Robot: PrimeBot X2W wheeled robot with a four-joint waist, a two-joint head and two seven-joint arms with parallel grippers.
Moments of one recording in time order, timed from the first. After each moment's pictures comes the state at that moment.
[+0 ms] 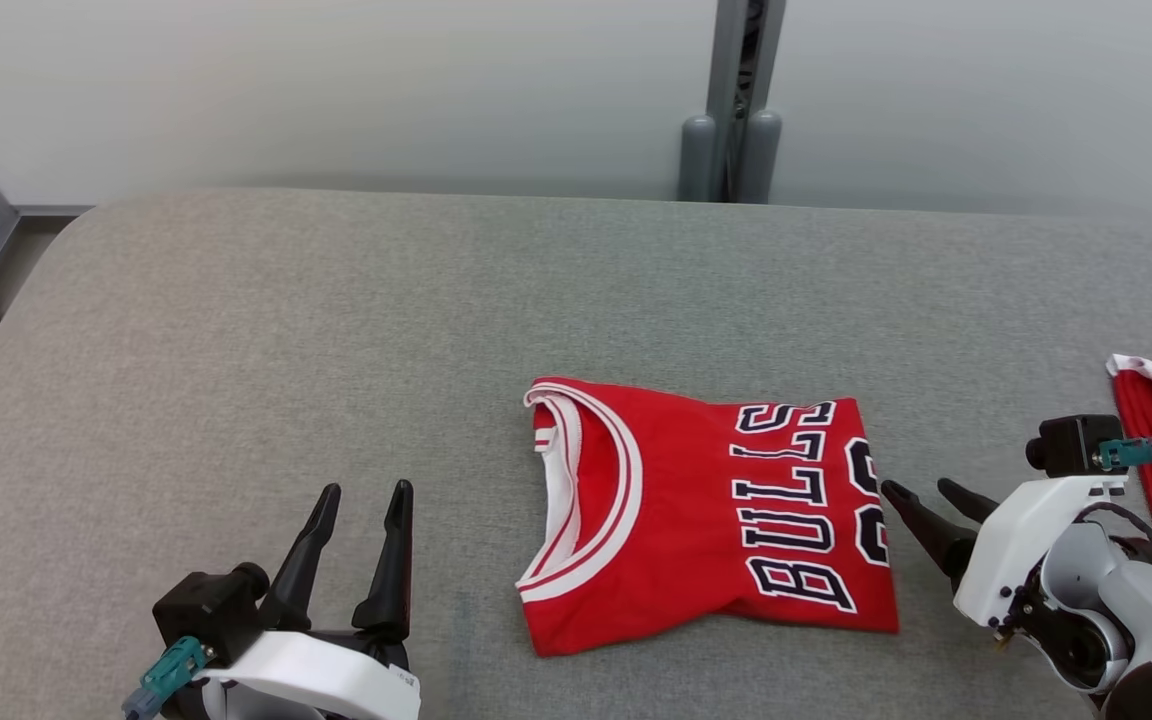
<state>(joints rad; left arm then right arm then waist) -0.05 0.22 -0.40 0.10 -0.66 0.12 -0.22 -0.51 -0.43 0.74 0.68 1.06 0.13 0.09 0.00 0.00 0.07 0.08</state>
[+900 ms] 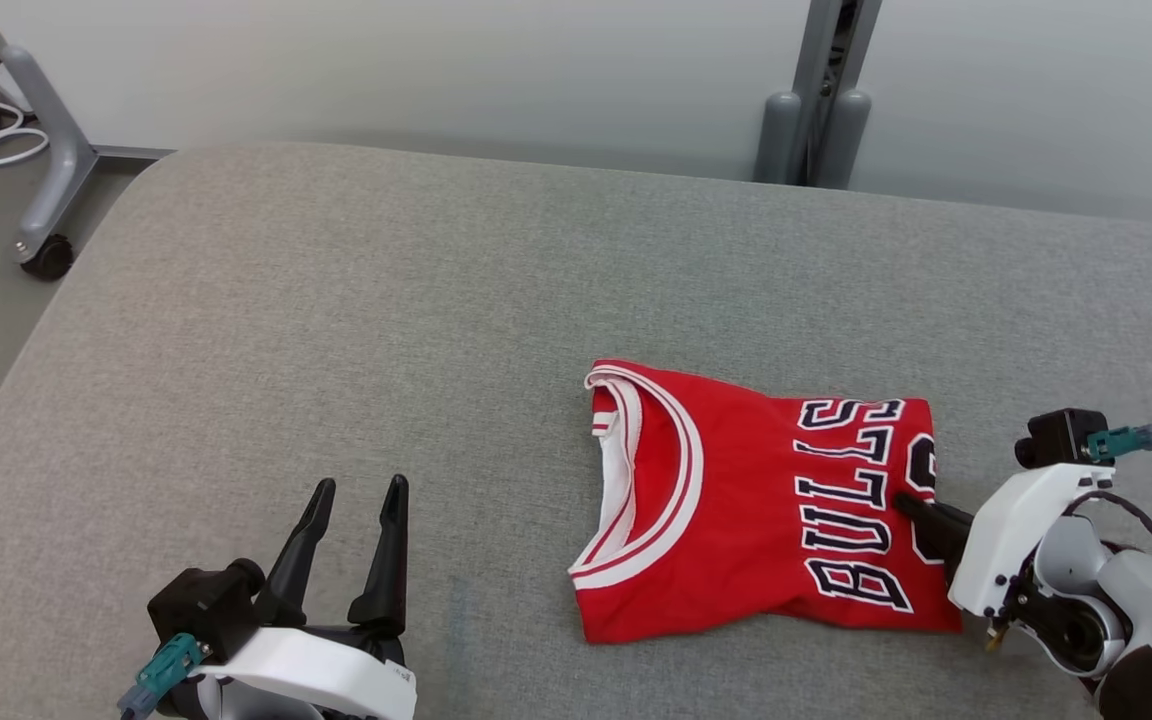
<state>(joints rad) -0.05 0.22 -0.40 0.10 -0.66 0.12 -0.23 -0.53 -0.42 0.75 0.72 1.16 0.13 0.20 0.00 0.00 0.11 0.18</state>
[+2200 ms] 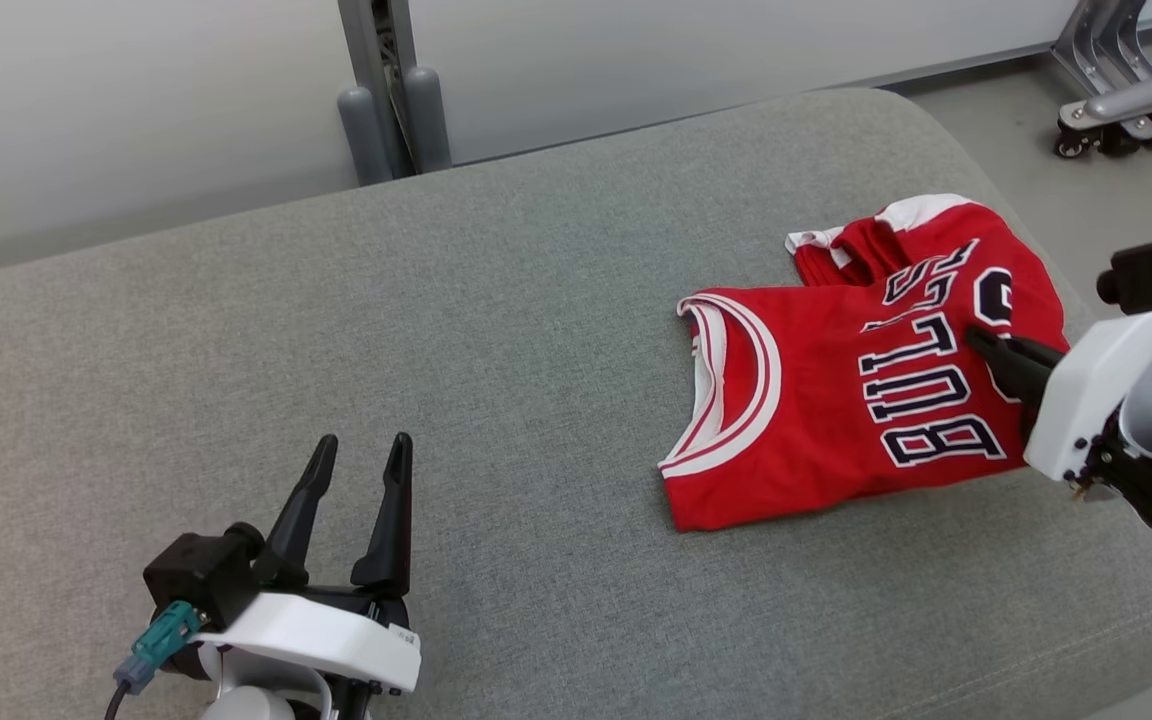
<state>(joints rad) -0.10 0.22 -0.40 0.08 -0.65 0.12 -0.24 -0.70 -0.56 0.70 0.57 1.01 0.13 0.25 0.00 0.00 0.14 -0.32</state>
